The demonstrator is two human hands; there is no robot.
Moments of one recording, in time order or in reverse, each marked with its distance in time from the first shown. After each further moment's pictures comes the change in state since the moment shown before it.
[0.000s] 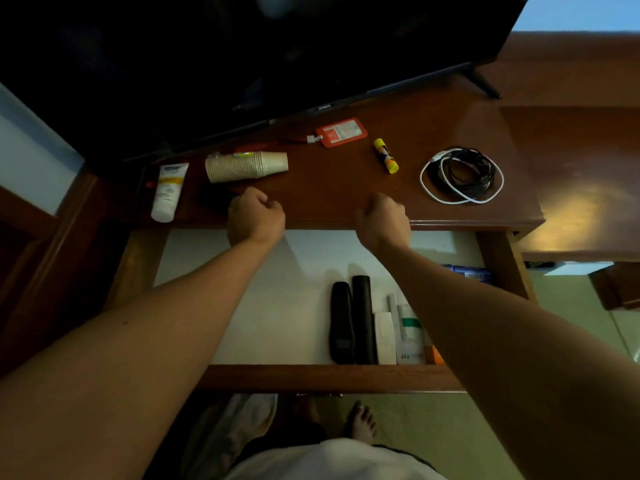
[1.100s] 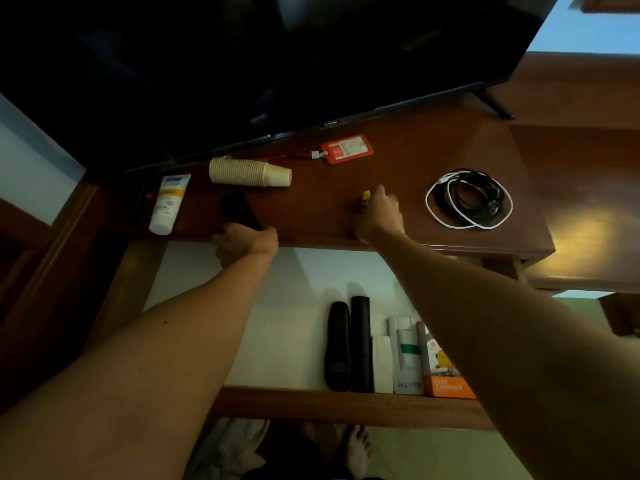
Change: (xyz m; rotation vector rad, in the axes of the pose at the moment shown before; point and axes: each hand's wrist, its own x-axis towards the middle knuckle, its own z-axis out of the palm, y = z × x) left_hand 0.014 -0.005 0.018 0.026 0.077 -0.489; right_hand 0.059 -0.014 0.002 0.032 -0.157 0.059
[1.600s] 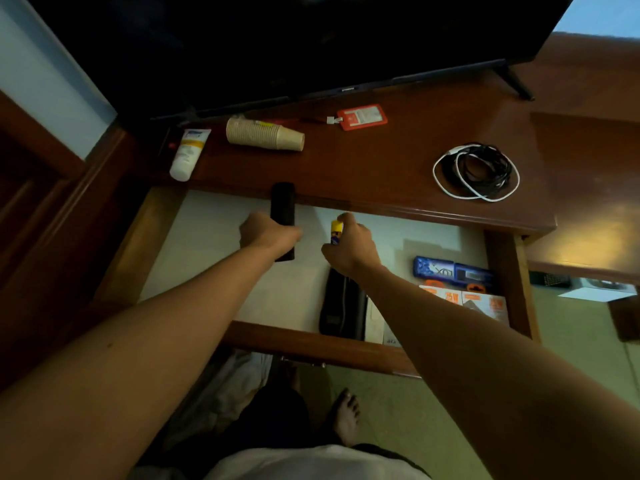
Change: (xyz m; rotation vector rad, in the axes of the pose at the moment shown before) left_hand -0.067 -0.057 -0.009 0.005 -0.209 0.119; right_hand -0.111 0.032 0.057 -0.009 -0.221 -0.125
